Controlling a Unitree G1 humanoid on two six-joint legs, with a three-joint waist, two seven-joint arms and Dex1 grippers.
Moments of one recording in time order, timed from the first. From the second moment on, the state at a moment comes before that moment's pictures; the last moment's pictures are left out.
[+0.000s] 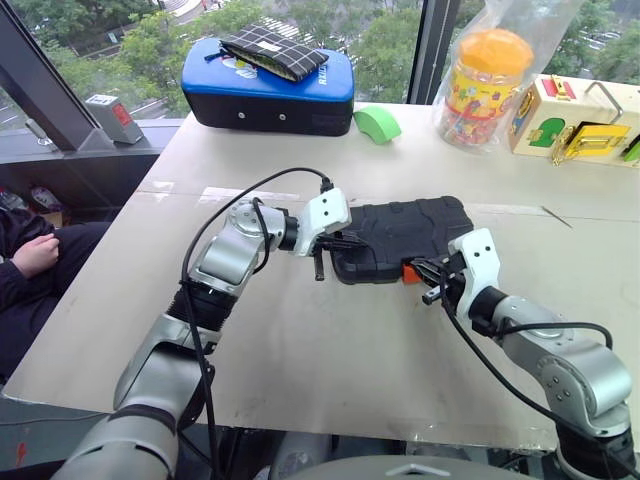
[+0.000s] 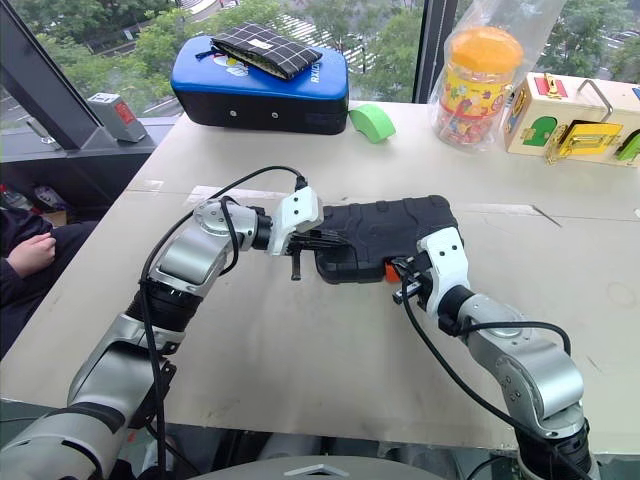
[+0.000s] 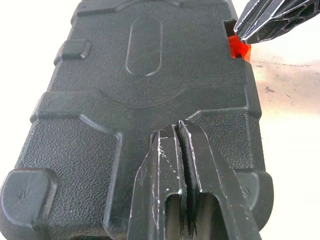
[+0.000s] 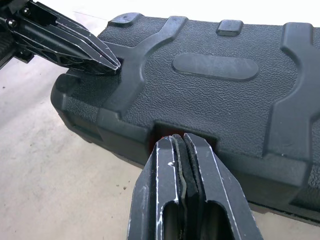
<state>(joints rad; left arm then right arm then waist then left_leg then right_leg) -0.72 0.52 -0.31 0.19 -0.11 0.36 -1.17 -0.12 -0.32 0.03 -0.70 0.47 1.01 0.24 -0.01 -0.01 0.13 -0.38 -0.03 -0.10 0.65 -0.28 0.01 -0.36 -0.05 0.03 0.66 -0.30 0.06</state>
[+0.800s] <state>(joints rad) -0.71 0.52 -0.32 0.16 -0.08 0.36 -1.15 -0.06 -0.38 0.09 -0.64 0.47 1.00 0.28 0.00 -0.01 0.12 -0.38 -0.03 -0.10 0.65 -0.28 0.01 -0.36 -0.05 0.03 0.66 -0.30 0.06</state>
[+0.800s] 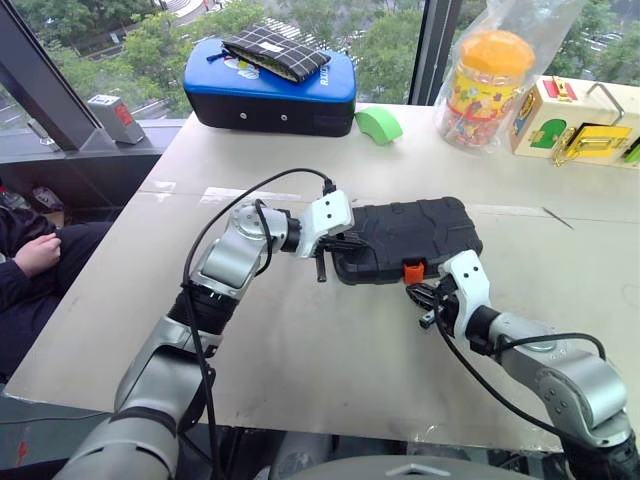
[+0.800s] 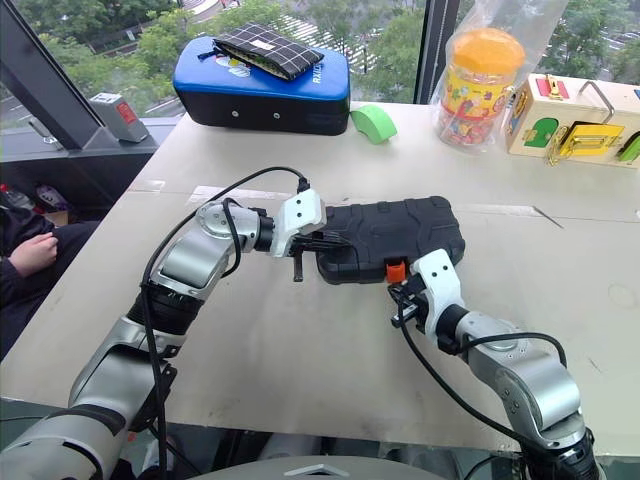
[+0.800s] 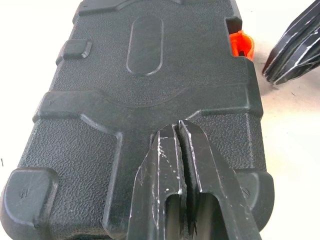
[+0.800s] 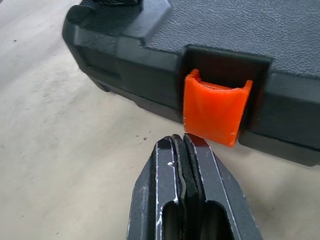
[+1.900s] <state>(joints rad) -0.69 0.49 -0.32 0.14 -0.03 0.36 -1.15 -0.17 -0.35 0.00 -0.72 0.51 1.07 0.24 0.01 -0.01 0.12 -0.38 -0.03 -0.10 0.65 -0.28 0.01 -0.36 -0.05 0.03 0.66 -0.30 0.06</state>
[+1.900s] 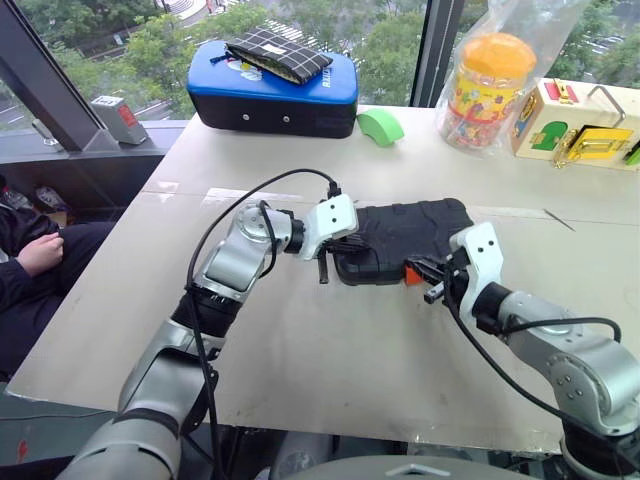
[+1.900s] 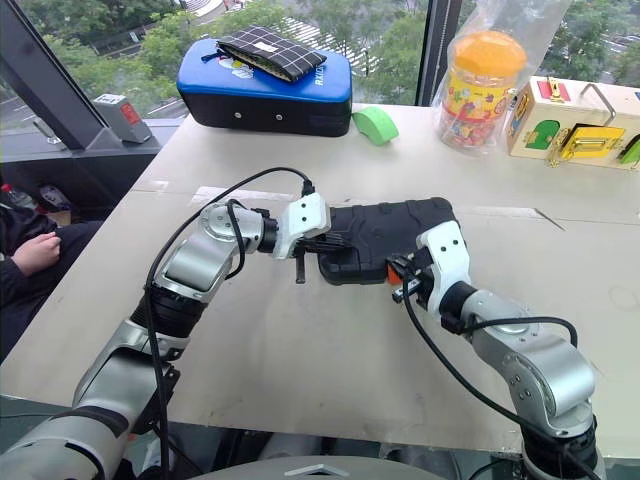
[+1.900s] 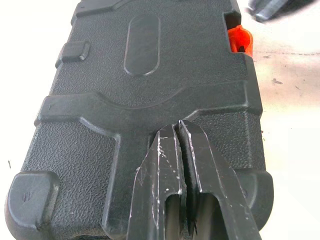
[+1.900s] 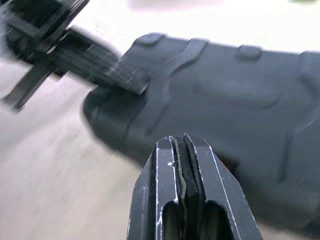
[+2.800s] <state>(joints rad) -0.67 0.49 -0.32 0.13 -0.02 0.37 -1.13 -0.13 -0.39 0.07 -0.70 0.48 1.09 0.23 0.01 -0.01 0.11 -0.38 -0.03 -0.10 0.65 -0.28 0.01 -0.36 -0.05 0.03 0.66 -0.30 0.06</state>
